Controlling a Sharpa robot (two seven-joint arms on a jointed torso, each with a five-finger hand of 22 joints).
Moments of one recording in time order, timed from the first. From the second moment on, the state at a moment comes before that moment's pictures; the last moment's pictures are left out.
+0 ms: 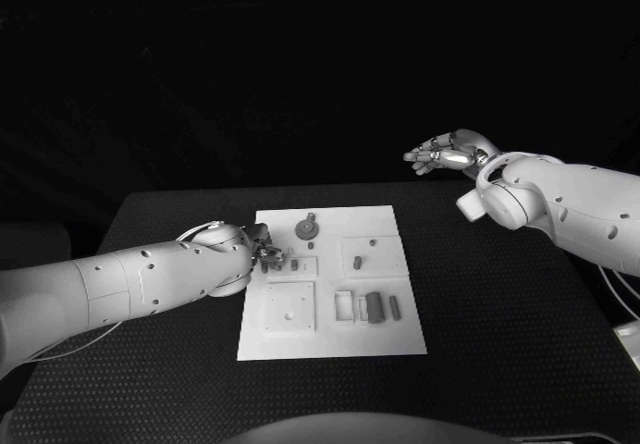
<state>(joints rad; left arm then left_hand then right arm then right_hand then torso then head) 1.19 -0.63 -0.23 1.24 -1.20 -0.20 -0.53 0.81 0.04 0.64 -0.27 0.32 1.19 0.04 0.27 0.72 1.36 -0.03 0.49 0.59 1.25 -0.14 1.33 0.66 0.01 1.34 -0.24 0.52 1.31 1.32 -0.67 -0.08 1.05 -0.60 -0.22 0.10 0.97 -0.12 0.43 -0.12 0.15 0.68 0.18 0.30 0.42 0.79 0.19 0.57 0.12 0.77 0.19 0.35 0.63 0.16 0.47 0.22 0.16 1.23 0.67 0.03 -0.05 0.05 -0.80</state>
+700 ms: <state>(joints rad) 1.18 -0.63 -0.23 1.23 -1.22 -0.17 -0.53 0.77 -0.04 0.66 -0.23 0.23 1.18 0.04 0.33 0.72 1.38 -0.06 0.49 0.58 1.27 -0.17 1.33 0.63 0.01 1.35 -0.26 0.52 1.31 1.32 -0.67 -0.08 1.05 -0.60 -0.22 0.10 0.97 -0.12 0.43 -0.12 0.15 0.68 0.18 0.30 0.42 0.79 0.19 0.57 0.12 0.77 0.19 0.35 0.63 0.16 0.47 0.22 0.16 1.23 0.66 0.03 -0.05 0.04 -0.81</state>
